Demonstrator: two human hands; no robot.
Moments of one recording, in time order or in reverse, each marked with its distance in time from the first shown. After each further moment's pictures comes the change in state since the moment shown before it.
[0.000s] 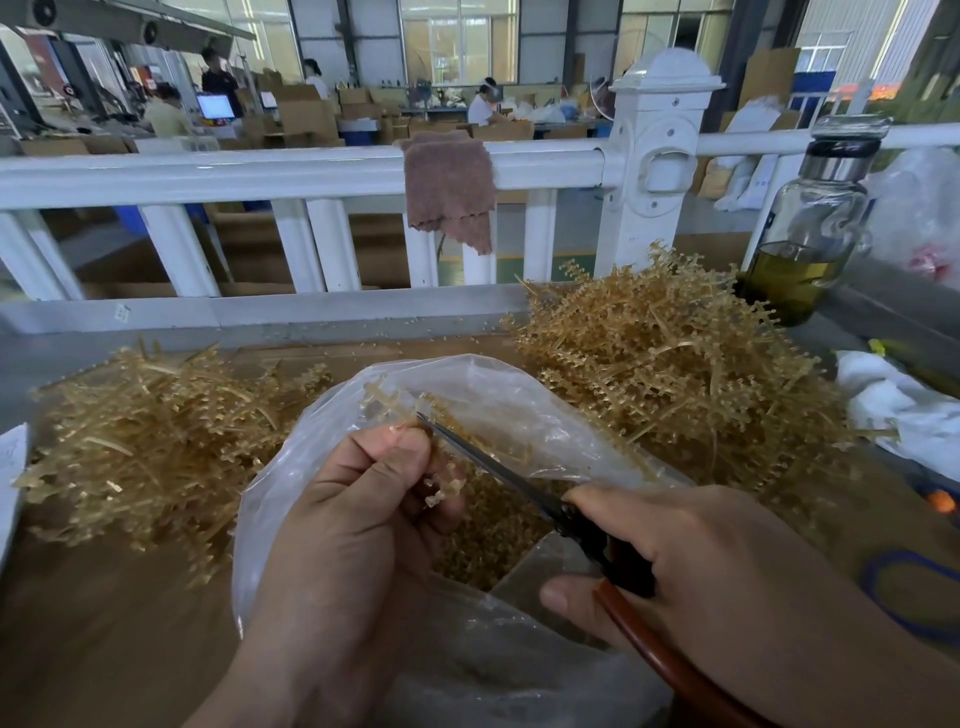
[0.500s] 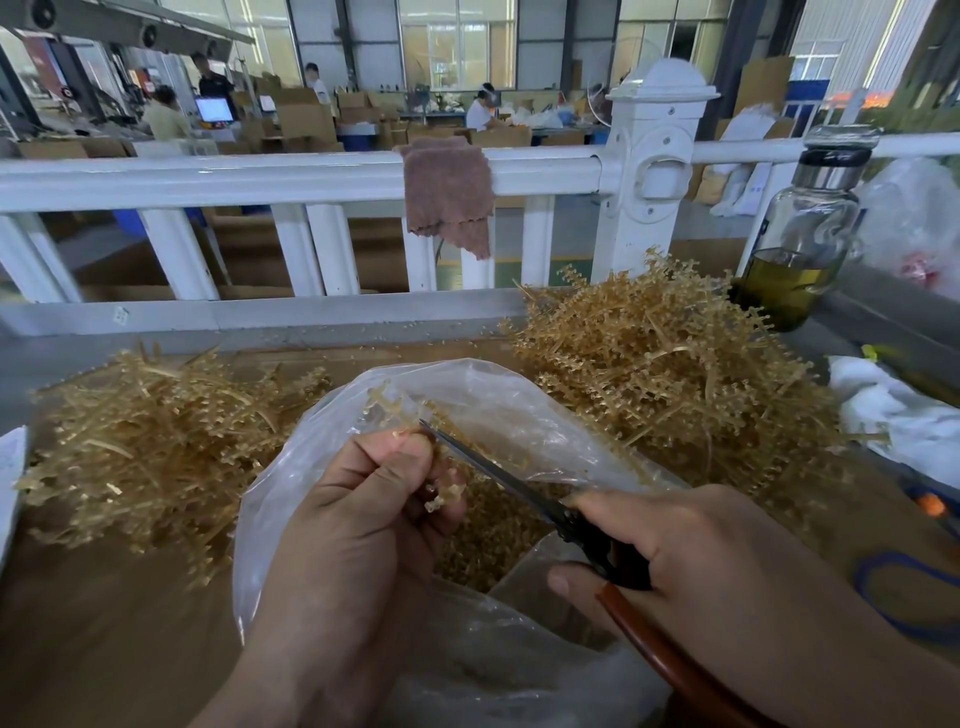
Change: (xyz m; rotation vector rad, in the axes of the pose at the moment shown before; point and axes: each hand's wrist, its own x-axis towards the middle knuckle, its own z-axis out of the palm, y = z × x) left_hand -0.001 -0.001 0.002 -0.016 -0.018 0.003; right_hand 0.001 -0.002 -0.002 0.024 0.005 0.023
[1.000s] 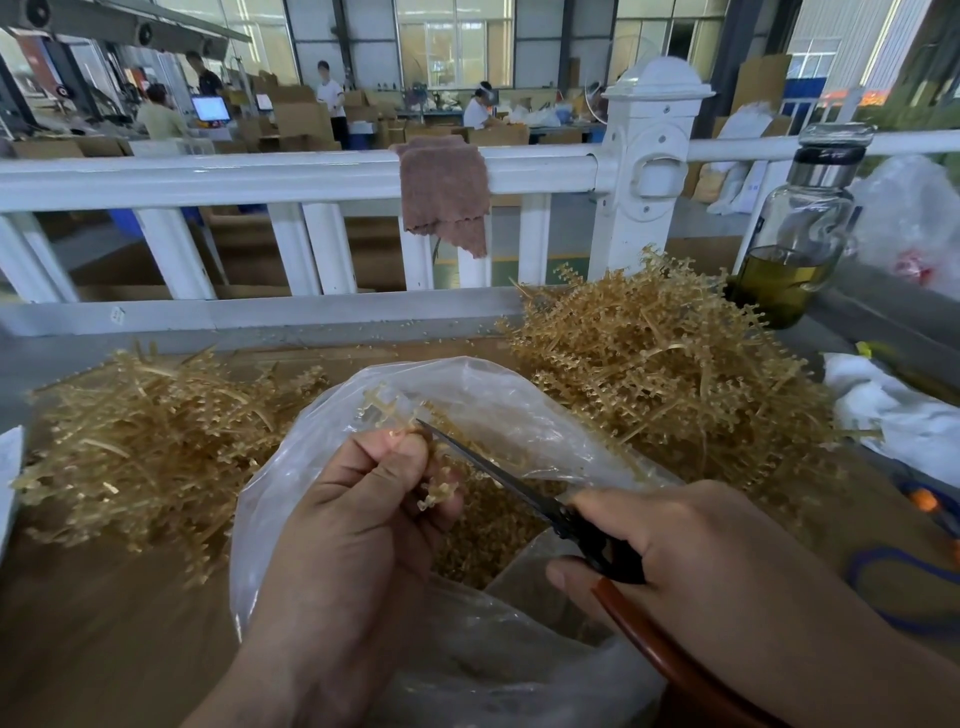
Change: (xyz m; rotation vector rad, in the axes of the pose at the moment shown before) left_hand 0.000 -0.004 -0.003 -0.001 -0.008 -0.009; right_hand -0.001 0.004 0.002 -0.010 0.013 -0.015
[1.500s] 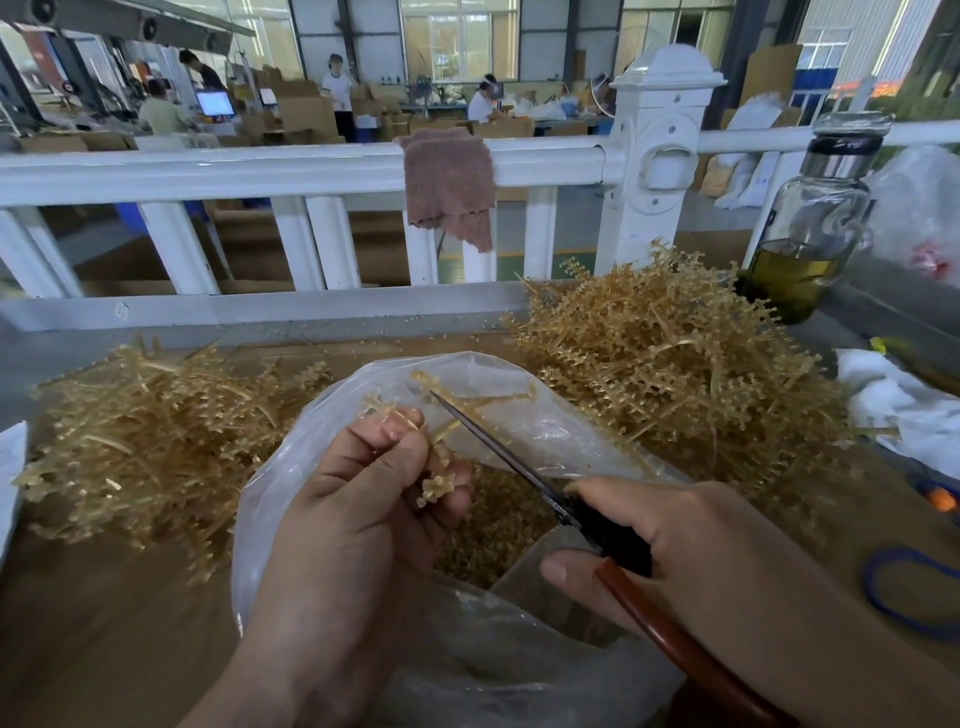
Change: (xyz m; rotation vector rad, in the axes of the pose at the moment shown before) left_hand 0.002 0.002 -0.005 -0.025 -0.080 0.037; right_hand 0.004 0.002 0.003 0.147 0.008 0.023
